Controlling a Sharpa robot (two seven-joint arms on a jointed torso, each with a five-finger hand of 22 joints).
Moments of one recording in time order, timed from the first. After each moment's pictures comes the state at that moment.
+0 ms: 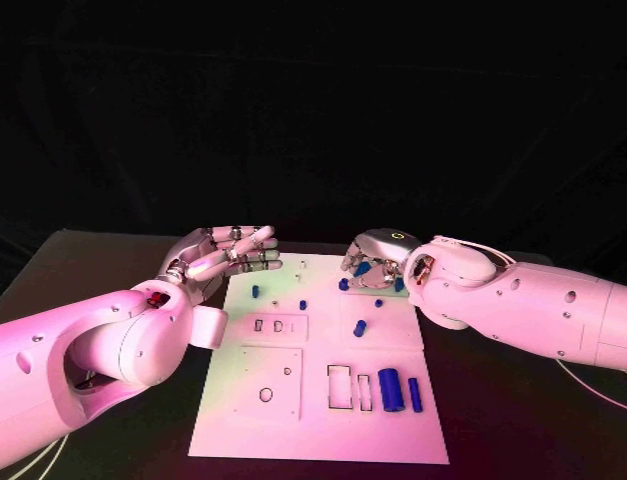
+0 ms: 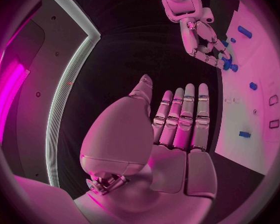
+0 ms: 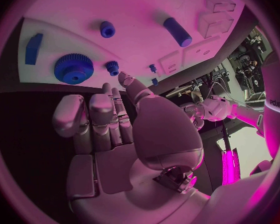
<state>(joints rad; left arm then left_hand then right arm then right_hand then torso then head) 1.22 -0.91 0.02 1.74 -0.01 -0.43 0.35 1.41 -0.04 0.03 0.17 0.05 0.92 0.23 0.13 0.07 0.99 0.18 0.12 0.07 1.02 0.14 0.14 0.09 0.17 0.86 0.27 0.26 0.08 1.31 -0.71 -0.10 1.36 -1.54 -0.29 -0.10 1.26 -0.02 0.21 -0.21 0.29 1.07 0.16 0.07 0.07 1.13 0.09 0.07 0.10 1.47 0.00 1.05 0.90 0.11 1.34 0.11 1.25 1.04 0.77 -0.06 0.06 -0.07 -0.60</state>
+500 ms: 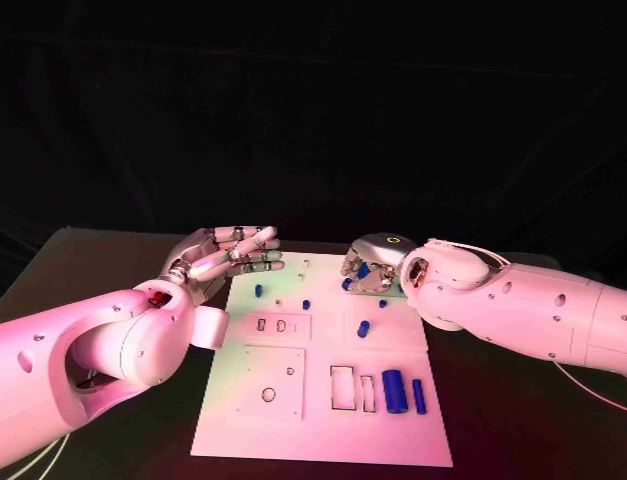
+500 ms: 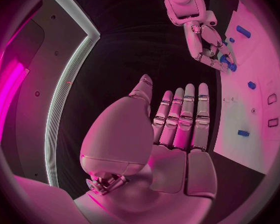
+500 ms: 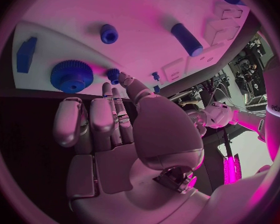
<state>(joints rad) 1.23 -0.91 0.02 1.75 -0.01 -0.42 0.35 1.41 -0.04 0.02 0.16 0.05 0.92 0.23 0.13 0.07 0.99 0.18 0.12 0.07 1.02 0.14 0.14 0.09 0.17 0.87 0.27 0.26 0.08 1.31 -0.67 -0.10 1.32 -1.57 -0.26 -0.11 1.27 -0.03 0.24 -0.19 0.30 1.07 0.16 0.07 0.07 1.14 0.09 0.08 0.10 1.47 0.00 1.17 1.01 0.09 1.35 0.11 1.32 1.15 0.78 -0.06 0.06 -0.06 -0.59</state>
